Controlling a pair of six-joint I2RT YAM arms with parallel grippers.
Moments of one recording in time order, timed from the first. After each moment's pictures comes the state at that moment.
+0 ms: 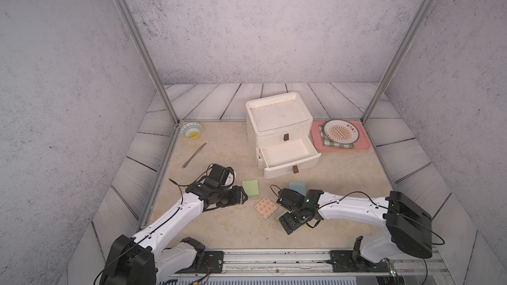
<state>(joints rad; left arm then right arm) -0.48 1.09 0.67 -0.63 0.34 -0.53 1.10 1.53 0.84 -0.74 0.07 0.48</state>
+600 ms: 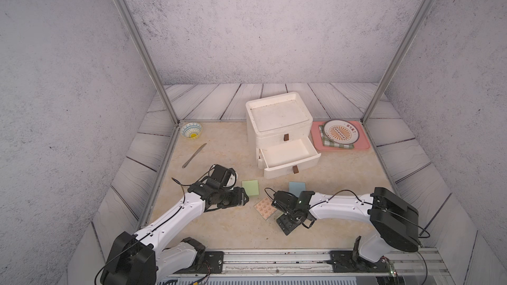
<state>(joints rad) -0.50 1.12 0.67 -0.63 0.34 -0.54 1.11 1.60 0.86 -0.68 0.10 0.43</state>
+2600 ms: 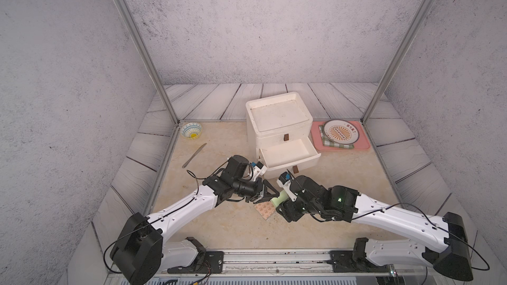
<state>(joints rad) -0.67 1.25 0.78 -0.23 0.86 -0.91 1.11 1.17 0.97 -0.72 0.03 0.43</state>
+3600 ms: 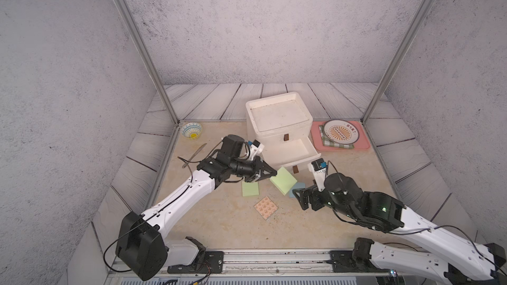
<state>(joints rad) -0.54 1.31 1.16 -0.43 0.83 -0.82 1.03 0.80 0.96 -0.78 0.32 0.51</state>
